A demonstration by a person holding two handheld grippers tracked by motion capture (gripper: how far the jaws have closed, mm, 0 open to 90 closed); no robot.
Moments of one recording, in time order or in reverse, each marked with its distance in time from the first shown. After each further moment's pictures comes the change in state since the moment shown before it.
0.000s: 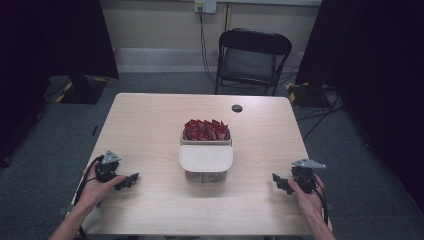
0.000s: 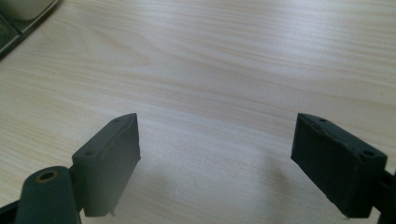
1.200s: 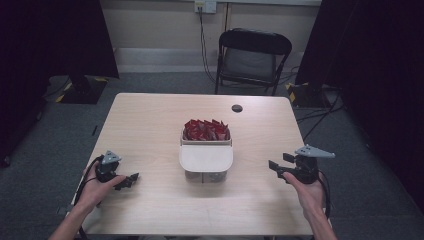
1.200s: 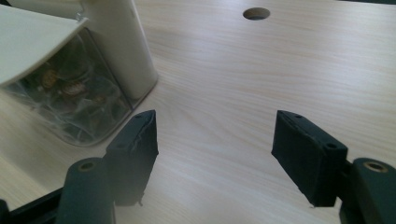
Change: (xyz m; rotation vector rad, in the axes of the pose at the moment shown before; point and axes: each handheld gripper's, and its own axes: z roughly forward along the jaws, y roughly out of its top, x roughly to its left) left arm 0.000 0.000 0.000 0.003 0.000 0.006; right arm 0.019 0.052 -0.039 -0.149 0.190 -0.030
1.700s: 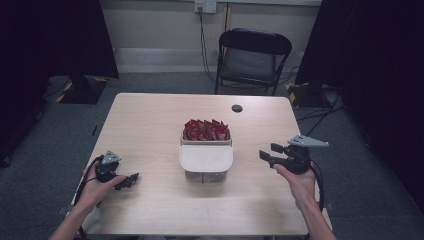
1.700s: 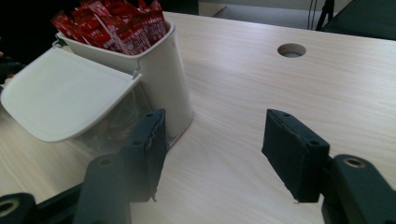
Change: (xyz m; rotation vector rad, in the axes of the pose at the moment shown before) left arm 0.000 0.000 0.000 0.000 0.000 0.000; right arm 0.017 0.034 0.009 -0.062 0.108 -0.022
